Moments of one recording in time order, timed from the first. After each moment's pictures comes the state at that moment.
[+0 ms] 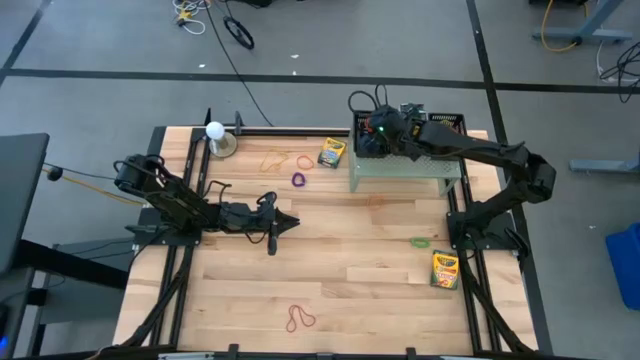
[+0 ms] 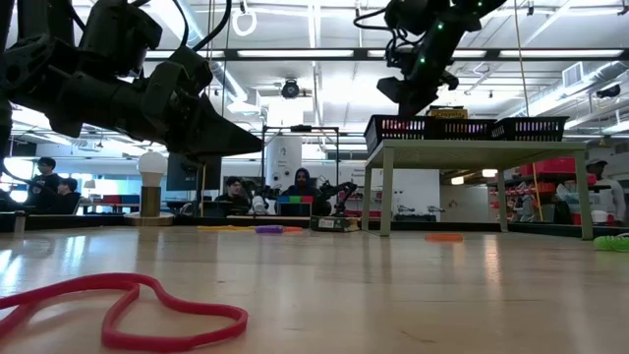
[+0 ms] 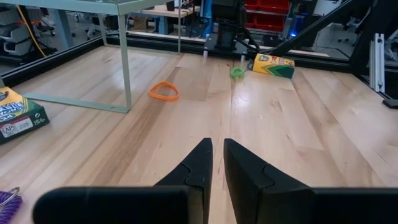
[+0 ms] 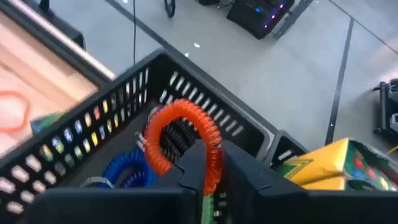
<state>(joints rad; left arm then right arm) -0.16 1.59 0.25 1.16 -0.31 -0.11 -0.44 1.47 1.24 -0.60 0.64 0.13</state>
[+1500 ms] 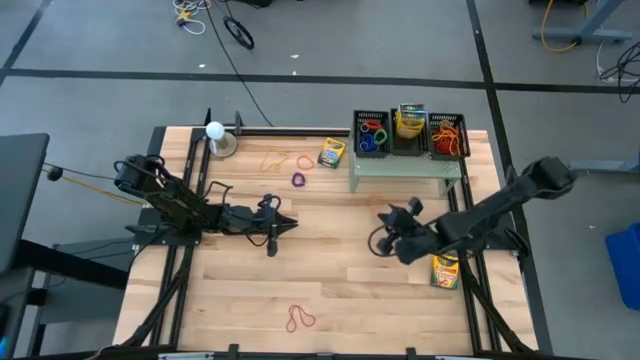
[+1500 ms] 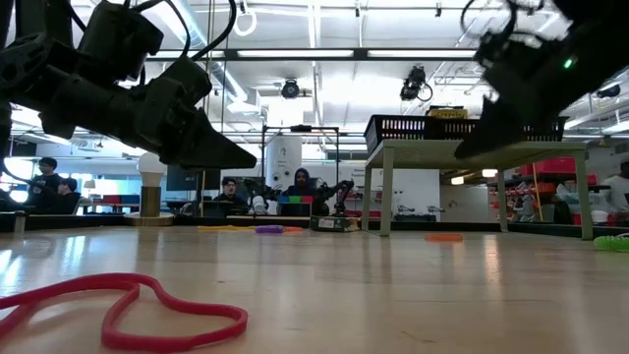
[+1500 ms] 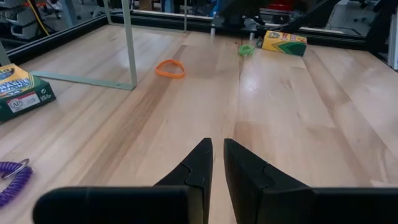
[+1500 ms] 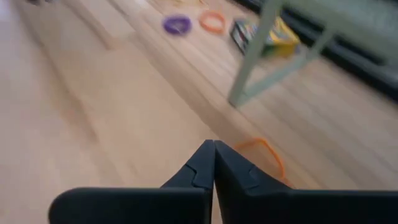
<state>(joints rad) -0.18 1.59 0.25 1.08 -0.36 -0.13 0.43 1.29 0.59 -0.31 0.87 0.78</state>
